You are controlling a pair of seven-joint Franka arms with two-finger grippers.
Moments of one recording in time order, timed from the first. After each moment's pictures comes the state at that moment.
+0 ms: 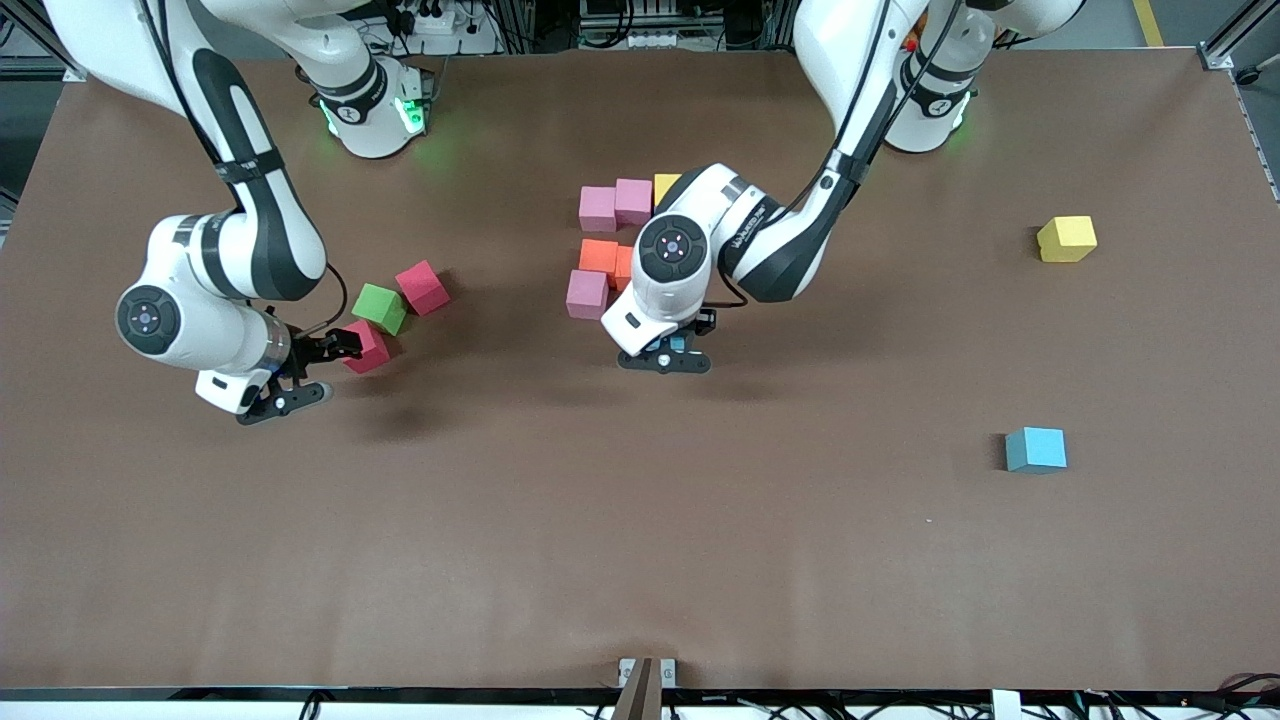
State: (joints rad) left arm -0.85 0.68 0.10 -1.46 -0.21 2.03 -0.61; right arm 0.18 0.31 -0.14 -2.12 0.11 2.24 -0.37
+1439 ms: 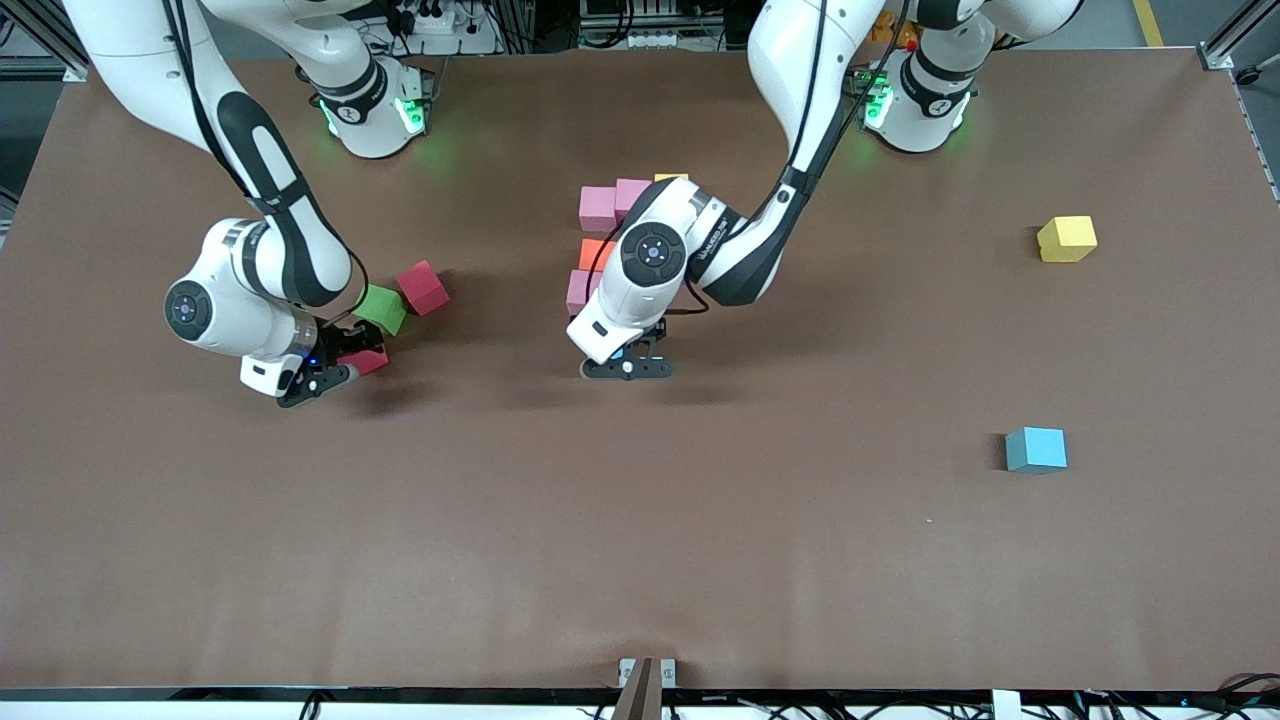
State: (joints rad) left arm -0.98 0.81 0.21 -1.35 -0.44 2.21 -0.63; right arm 0.17 0.37 -0.13 -2.24 0.32 2.41 -0.60
